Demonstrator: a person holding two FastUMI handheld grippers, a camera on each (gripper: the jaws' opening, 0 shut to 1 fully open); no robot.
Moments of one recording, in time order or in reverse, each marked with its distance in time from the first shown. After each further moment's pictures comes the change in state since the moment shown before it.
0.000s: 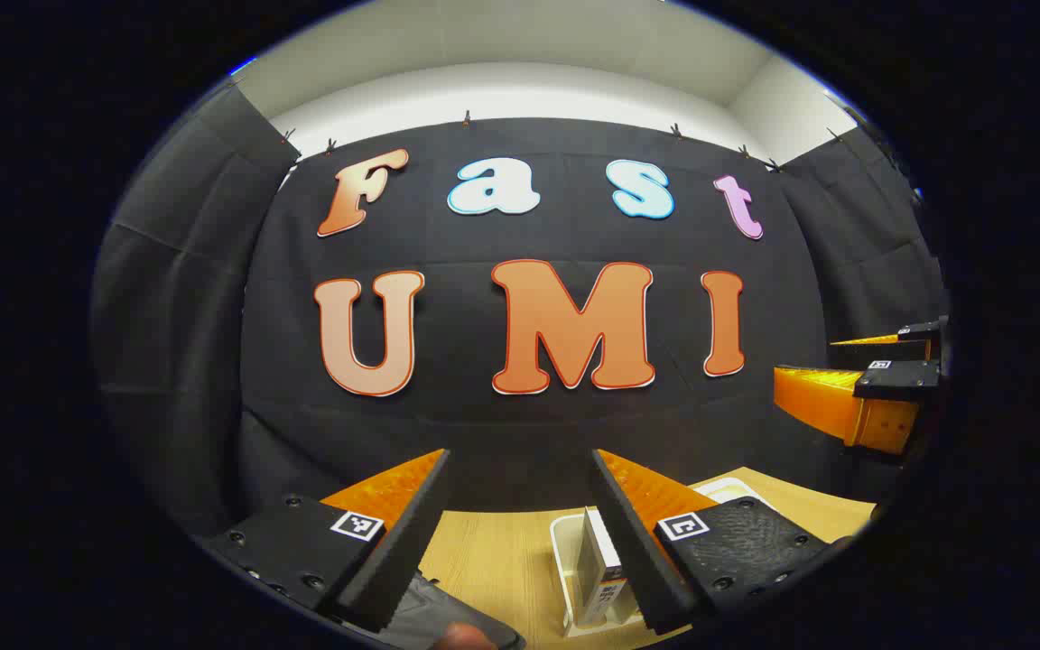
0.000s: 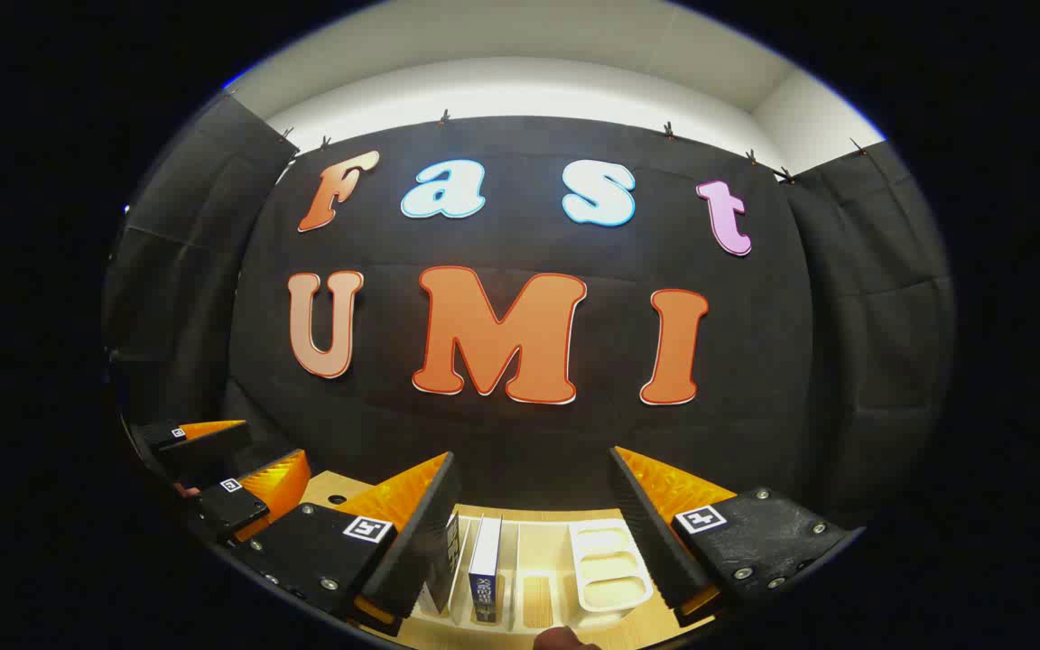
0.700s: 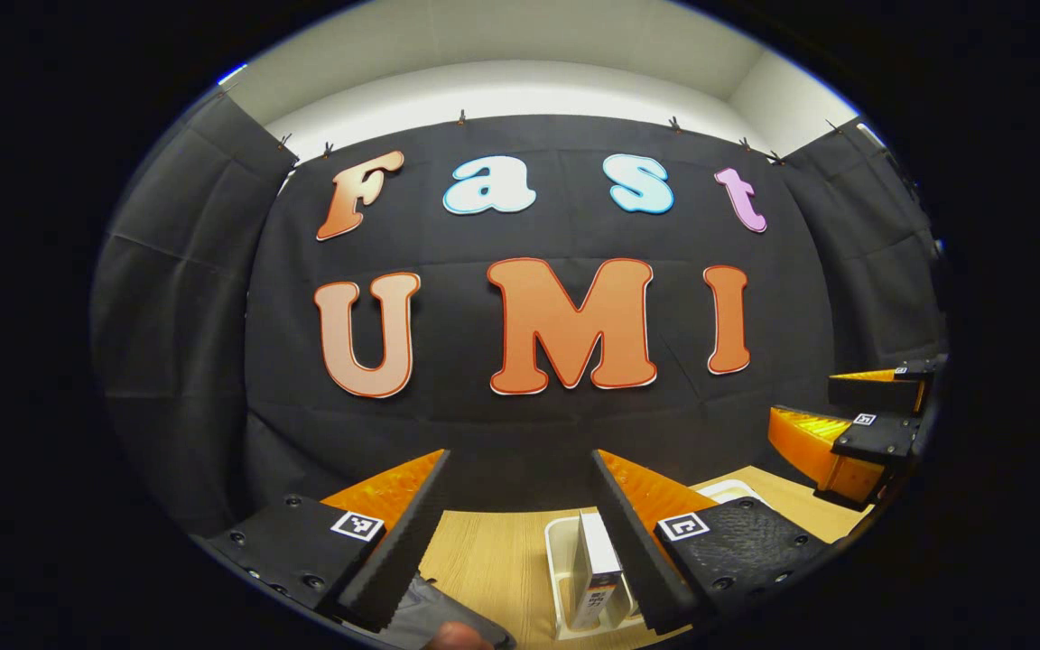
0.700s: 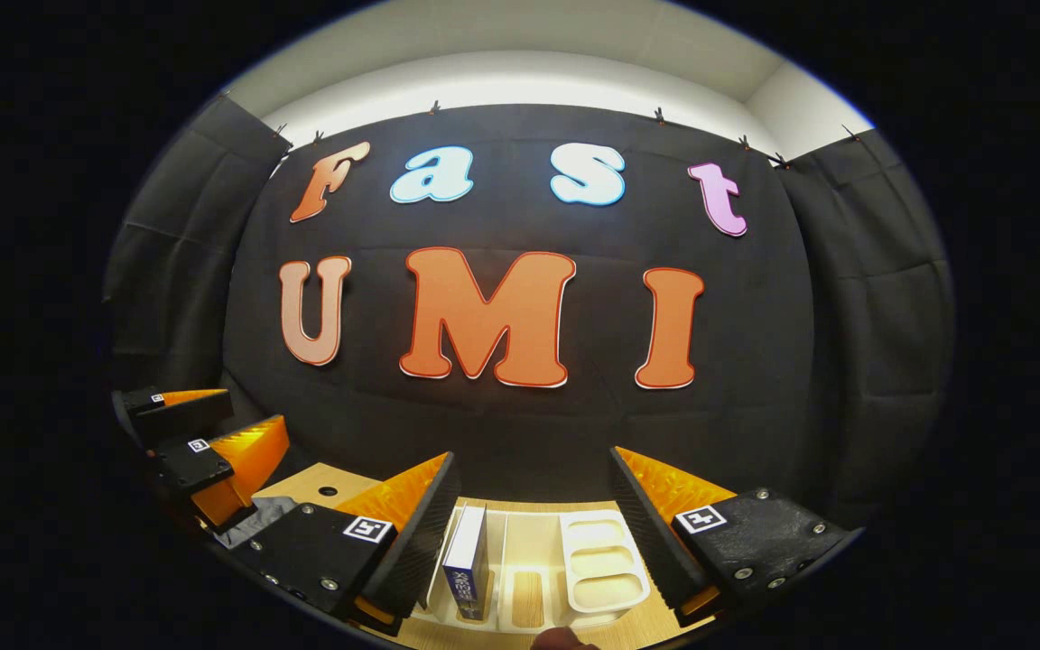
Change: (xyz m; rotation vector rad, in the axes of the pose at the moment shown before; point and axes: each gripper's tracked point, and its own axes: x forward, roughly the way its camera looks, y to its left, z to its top) left arm 0.010 -0.019 0.002 0.014 0.011 0.022; right arm 0.016 -0.021 -0.038 0.018 0.028 0.005
